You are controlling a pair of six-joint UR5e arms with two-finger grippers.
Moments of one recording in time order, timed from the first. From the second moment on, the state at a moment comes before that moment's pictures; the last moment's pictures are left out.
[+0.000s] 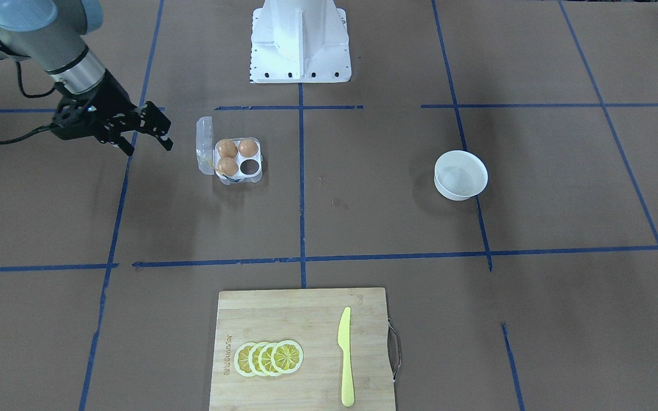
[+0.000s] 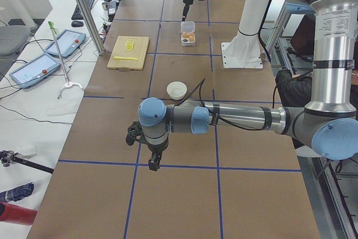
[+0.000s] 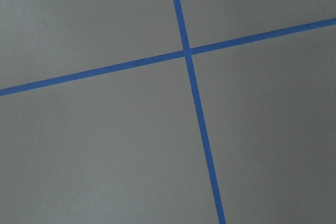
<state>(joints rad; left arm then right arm) -1.59 -1.51 -1.70 -1.50 -2.33 0.22 0.56 -1.41 1.97 -1.04 1.84 1.43</state>
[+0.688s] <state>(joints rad) -1.59 -1.51 -1.70 -1.50 -2.32 0.22 0.62 -1.23 2.03 -1.48 1.92 1.36</state>
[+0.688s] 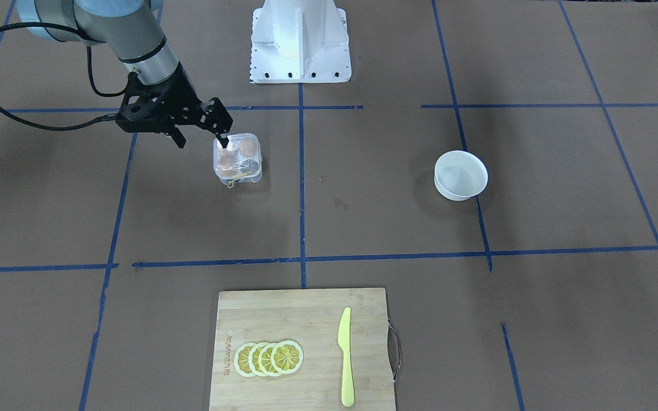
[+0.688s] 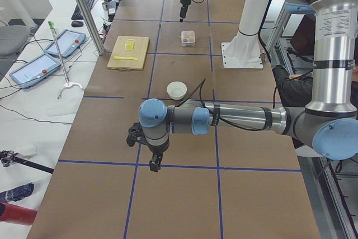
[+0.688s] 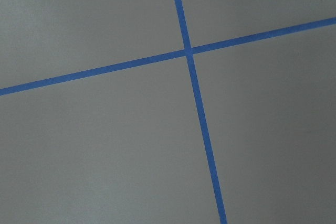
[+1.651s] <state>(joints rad) -1.59 -1.51 -1.71 -1.50 -2.32 0.22 1.23 -1.57 1.95 -1.69 2.18 0.22</state>
